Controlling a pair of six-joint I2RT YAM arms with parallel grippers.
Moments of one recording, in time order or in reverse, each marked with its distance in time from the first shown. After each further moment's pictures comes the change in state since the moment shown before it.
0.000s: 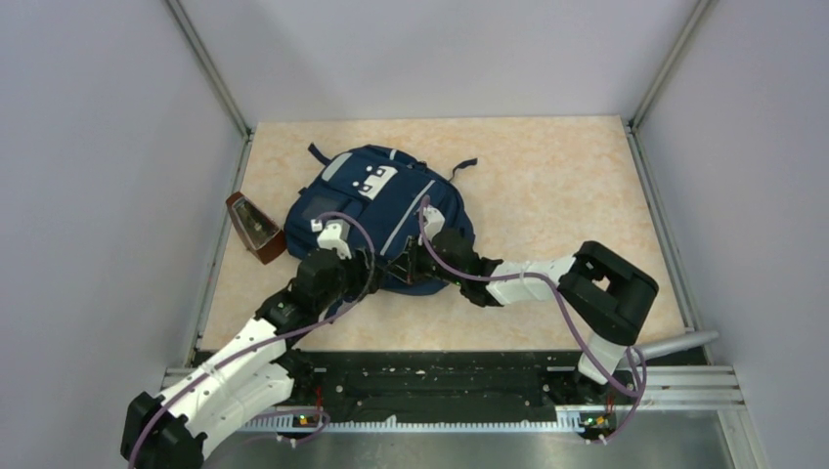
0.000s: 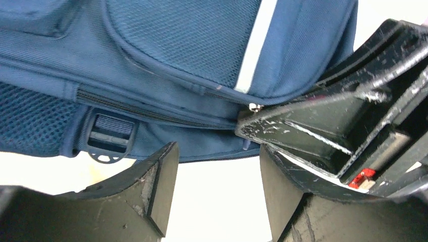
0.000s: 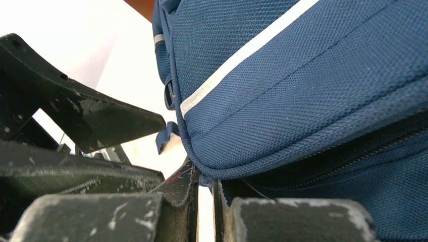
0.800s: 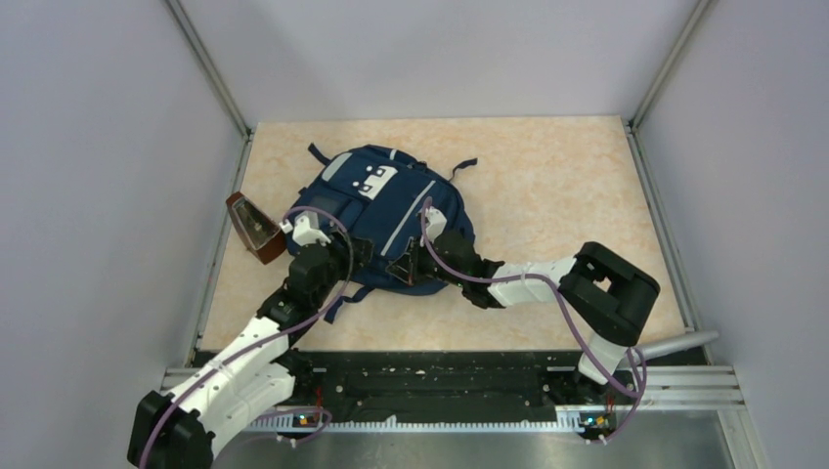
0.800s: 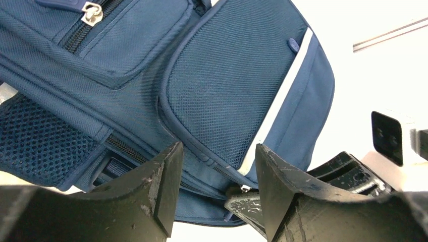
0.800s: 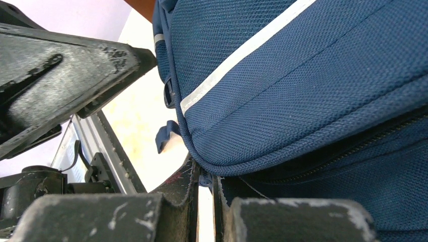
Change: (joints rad) left arm 0.098 0.017 -0.030 0.217 -0.141 -0.298; right arm 0.000 -0.009 -0.025 0.026 0.002 0.002
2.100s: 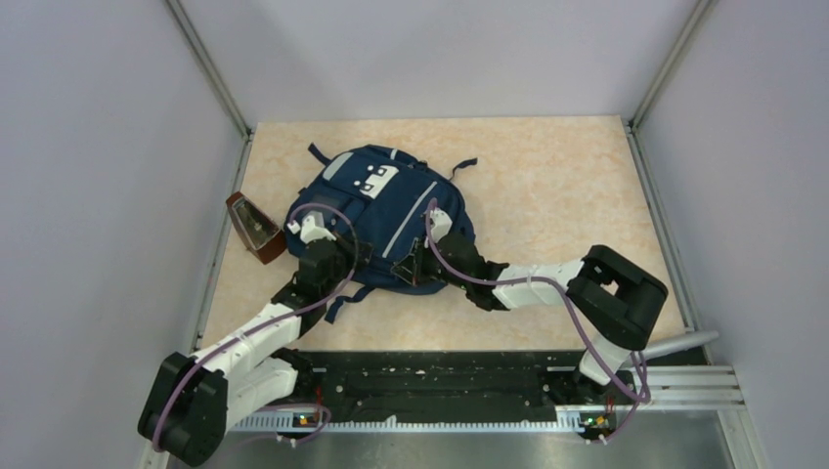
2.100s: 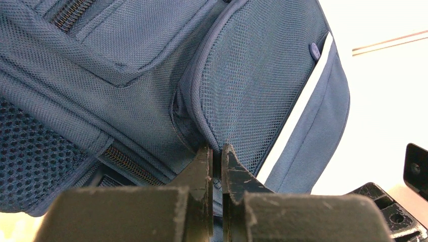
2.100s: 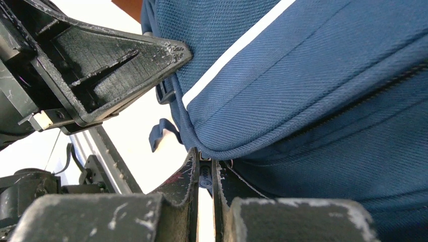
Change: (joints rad) left arm 0.049 0.220 -0.045 0.214 0.061 -0.107; right arm 0.002 -0.032 -0.021 -0.032 0.035 0.006
